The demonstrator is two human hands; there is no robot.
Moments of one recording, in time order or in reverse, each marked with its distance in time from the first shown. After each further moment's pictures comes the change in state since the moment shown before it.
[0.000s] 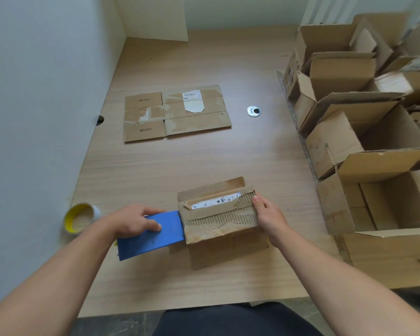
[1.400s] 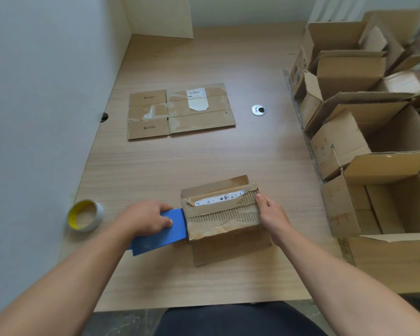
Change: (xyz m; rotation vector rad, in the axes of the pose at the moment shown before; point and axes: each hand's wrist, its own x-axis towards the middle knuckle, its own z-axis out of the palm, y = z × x) left_hand 0.005 0.030 0.012 0.279 0.142 -0.088; right_hand 0.008 0.000 -0.001 -0.126 0.014 -0.065
